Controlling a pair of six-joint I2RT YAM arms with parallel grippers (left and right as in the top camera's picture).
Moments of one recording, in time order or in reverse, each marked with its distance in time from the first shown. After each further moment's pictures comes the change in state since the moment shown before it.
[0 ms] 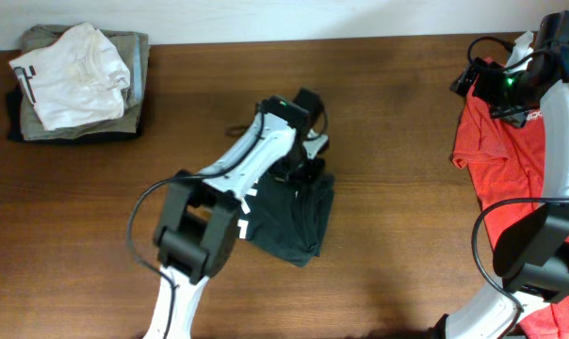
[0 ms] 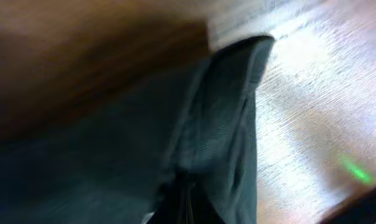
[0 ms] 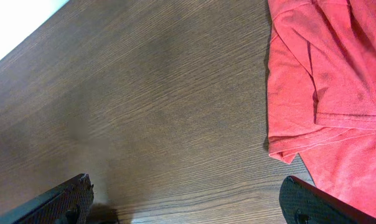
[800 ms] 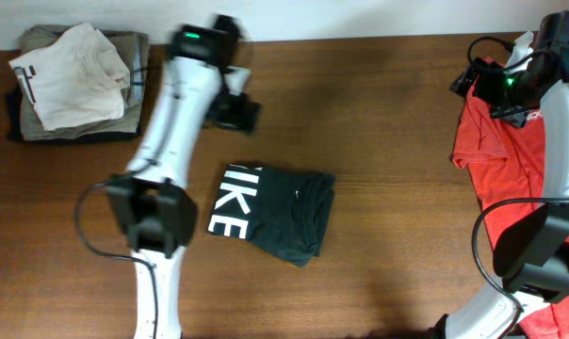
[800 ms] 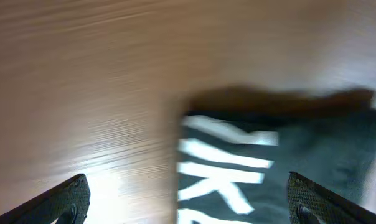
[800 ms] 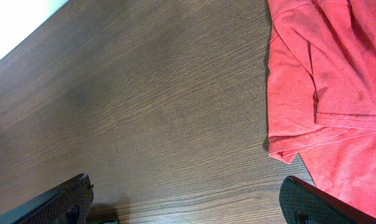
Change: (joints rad) left arm 0.323 0.063 0.576 -0.447 -0.311 0.068; right arm 0.000 0.000 0.000 0.000 0.000 0.001
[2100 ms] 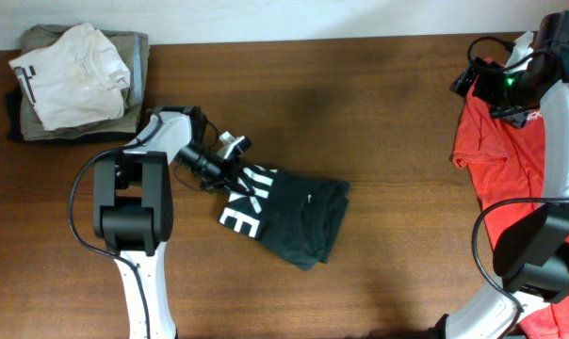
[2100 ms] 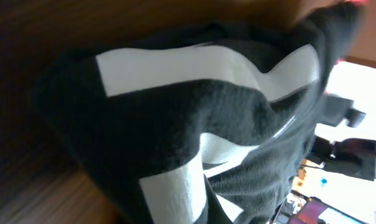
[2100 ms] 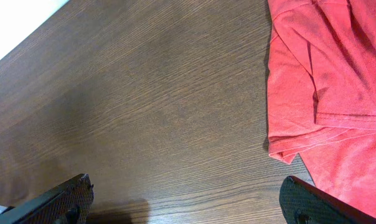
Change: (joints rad) left arm 0.169 -0.020 -0.805 0.384 0.756 0.392; right arm 0.000 0.000 0.000 0.000 0.000 -0.001
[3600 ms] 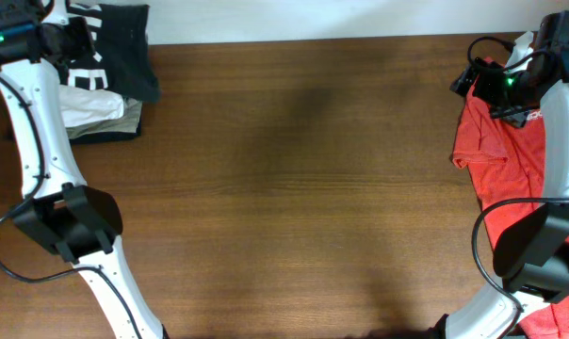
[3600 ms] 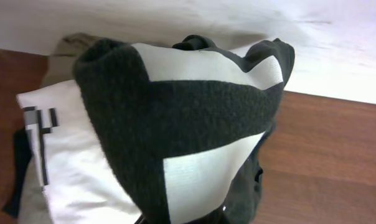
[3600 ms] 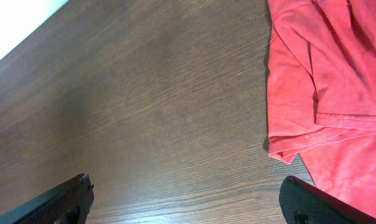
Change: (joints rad) left arm 0.370 0.025 0.969 0.199 -0.678 -0.283; right arm 0.000 0.000 0.000 0.000 0.000 0.000
